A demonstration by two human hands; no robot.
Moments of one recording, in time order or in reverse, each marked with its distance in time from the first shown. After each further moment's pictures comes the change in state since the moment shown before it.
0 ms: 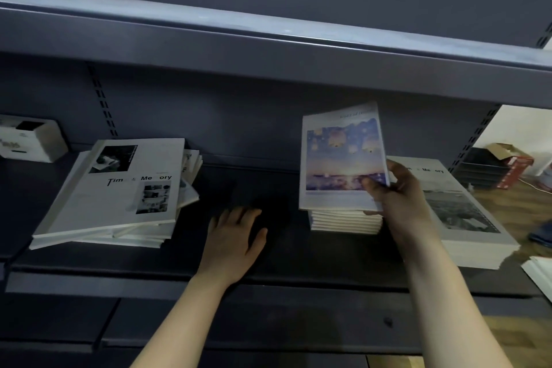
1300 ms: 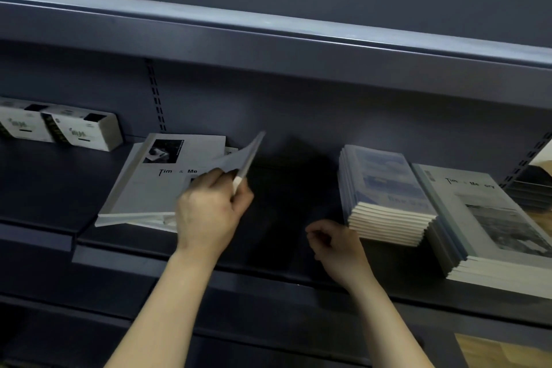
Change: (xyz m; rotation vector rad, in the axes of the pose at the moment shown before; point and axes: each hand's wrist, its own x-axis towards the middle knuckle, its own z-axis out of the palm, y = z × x) left_hand -0.018 -0.016 -0.112 0.110 0.677 -0.015; right_hand -0.071 0.052 0.111 -0.524 -0.396 -0.059
